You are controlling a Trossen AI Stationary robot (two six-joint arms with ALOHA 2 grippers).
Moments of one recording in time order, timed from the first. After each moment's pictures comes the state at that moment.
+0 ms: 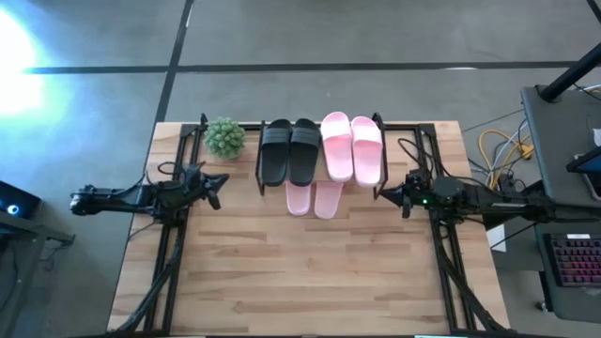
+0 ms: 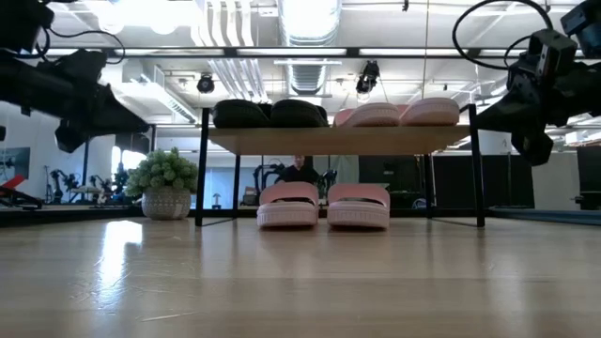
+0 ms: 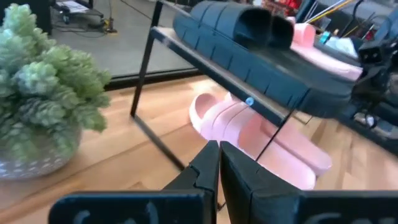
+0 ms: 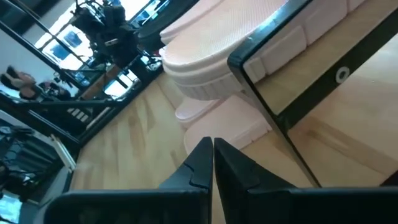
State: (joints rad) left arm -0.07 0.09 0.12 -0.35 -0.68 -0.54; right arm -0.05 0.11 0.09 -0.24 0.16 0.70
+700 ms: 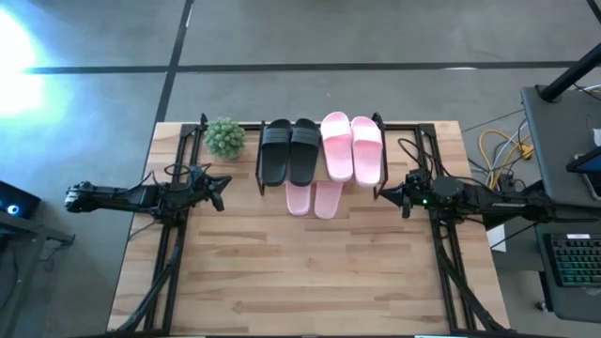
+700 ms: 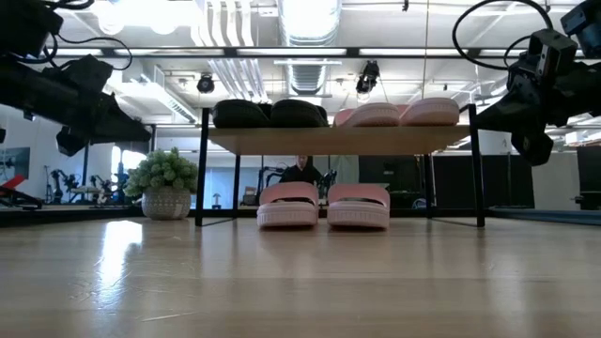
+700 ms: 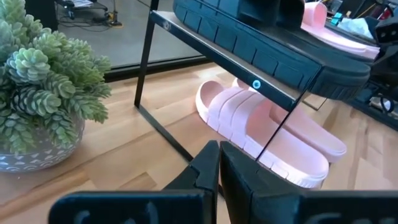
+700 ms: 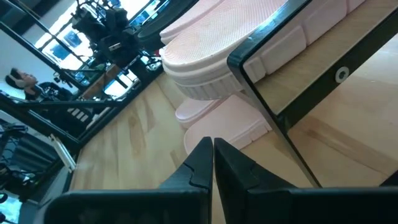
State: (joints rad) left arm -0.07 0.20 0.11 -0.29 -0.68 -0.54; right arm -0.05 0.11 0.09 -0.23 0.16 0.70
